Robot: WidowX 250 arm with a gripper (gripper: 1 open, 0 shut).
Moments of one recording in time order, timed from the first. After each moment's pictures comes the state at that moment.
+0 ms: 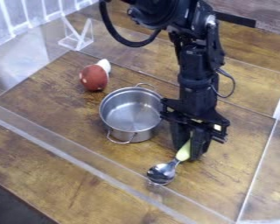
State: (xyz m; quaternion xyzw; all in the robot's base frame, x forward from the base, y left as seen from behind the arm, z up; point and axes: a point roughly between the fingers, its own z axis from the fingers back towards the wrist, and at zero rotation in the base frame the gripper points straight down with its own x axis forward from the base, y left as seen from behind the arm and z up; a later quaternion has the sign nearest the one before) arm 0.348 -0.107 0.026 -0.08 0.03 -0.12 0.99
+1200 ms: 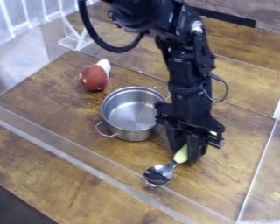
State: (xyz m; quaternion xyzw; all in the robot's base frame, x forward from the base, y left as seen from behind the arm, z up) arm 0.333 -0.112 0.030 -0.08 -0.01 -0.11 0.99
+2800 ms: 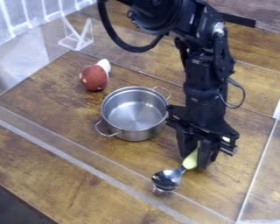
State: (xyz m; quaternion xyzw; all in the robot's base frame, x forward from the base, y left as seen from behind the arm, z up) arm 0.334 -0.124 0.035 -0.07 0.00 -0.13 0.99
